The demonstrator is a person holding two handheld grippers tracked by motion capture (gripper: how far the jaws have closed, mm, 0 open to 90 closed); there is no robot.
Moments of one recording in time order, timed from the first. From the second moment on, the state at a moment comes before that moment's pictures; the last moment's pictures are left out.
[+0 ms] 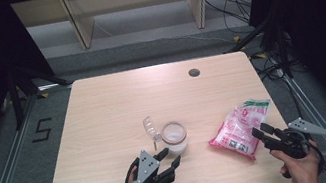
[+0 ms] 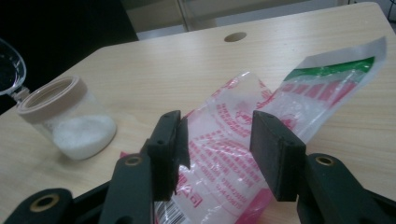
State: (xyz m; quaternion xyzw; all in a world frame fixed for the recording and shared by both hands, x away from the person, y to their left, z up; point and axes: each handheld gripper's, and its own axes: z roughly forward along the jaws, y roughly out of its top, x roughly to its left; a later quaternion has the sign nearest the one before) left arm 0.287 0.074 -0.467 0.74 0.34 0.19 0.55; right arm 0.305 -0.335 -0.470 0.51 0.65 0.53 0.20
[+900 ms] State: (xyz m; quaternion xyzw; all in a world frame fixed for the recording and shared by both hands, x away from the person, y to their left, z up) left arm 0.292 0.114 -0.454 0.73 0.35 0.27 0.52; right arm 0.297 -0.325 -0.472 0.49 0.66 0.53 0.20
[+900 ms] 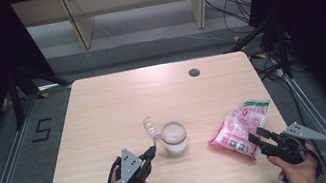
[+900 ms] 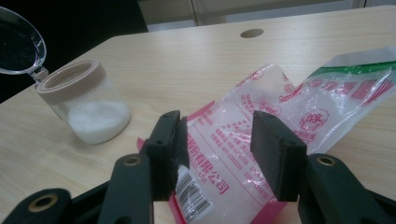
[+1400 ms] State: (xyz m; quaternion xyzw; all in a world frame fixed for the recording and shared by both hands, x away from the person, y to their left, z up) left arm 0.309 0.129 -0.455 0.72 0.37 0.28 0.52; right arm 0.295 -0.324 -0.472 0.48 0.67 0.53 0.20
